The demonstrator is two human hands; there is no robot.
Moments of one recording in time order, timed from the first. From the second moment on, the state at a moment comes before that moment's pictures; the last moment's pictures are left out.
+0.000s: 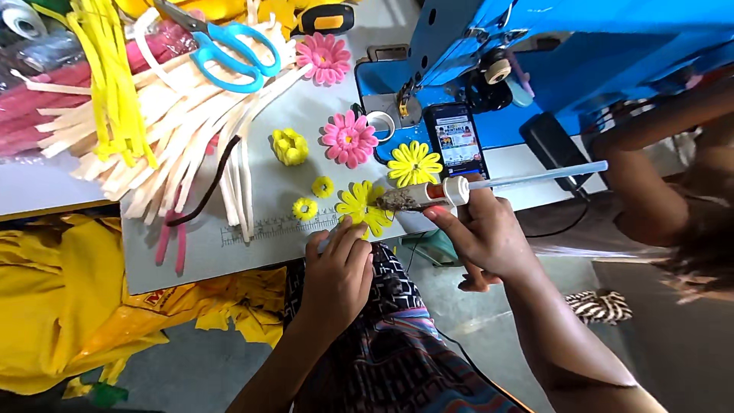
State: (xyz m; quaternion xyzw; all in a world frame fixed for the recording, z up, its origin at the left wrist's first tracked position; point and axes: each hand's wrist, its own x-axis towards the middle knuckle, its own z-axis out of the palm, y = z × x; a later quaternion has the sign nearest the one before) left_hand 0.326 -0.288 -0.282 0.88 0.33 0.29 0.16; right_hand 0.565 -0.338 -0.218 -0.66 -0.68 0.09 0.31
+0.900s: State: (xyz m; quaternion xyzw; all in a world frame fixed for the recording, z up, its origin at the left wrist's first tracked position) left_hand 0.325 -0.287 -0.280 0.88 0.33 0.29 0.16; right_hand 0.563 -0.330 -0.219 -0.65 -0.70 0.09 0.30
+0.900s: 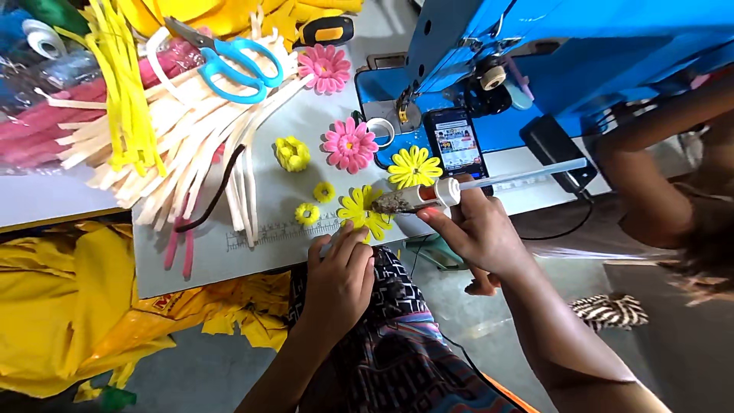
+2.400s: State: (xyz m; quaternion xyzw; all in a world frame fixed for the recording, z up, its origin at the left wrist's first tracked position) left_hand 0.307 -0.263 -0.243 0.62 0.43 0.41 0.51; right_hand 0.665 -0.361 -0.257 -0.80 -0.37 -0.09 0.46
